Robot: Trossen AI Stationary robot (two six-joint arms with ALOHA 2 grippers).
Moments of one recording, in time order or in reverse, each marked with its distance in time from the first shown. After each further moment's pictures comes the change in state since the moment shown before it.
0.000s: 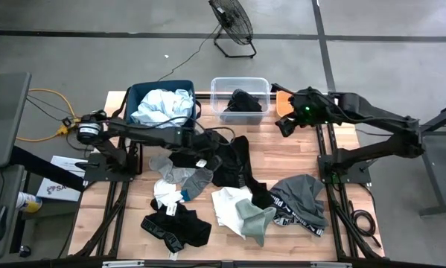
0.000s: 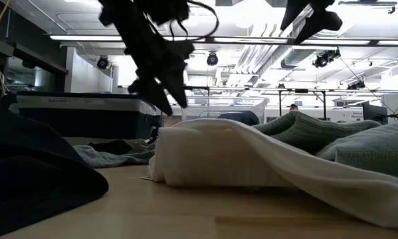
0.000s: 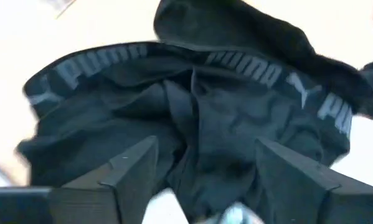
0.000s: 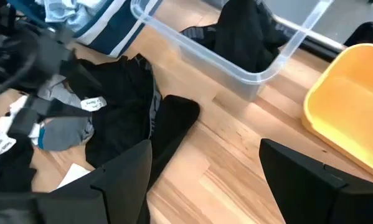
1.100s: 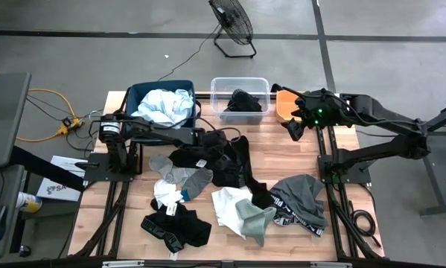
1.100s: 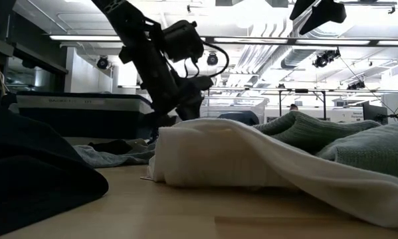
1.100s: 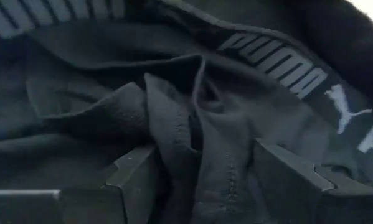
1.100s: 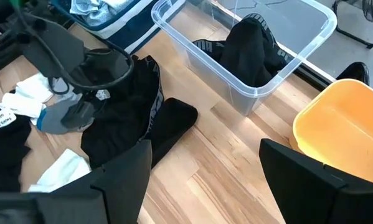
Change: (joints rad) left arm 0.067 0.192 -0.001 0.165 0.169 -0.121; right arm 0.039 -0.075 0.000 -0.009 0.023 -0.153
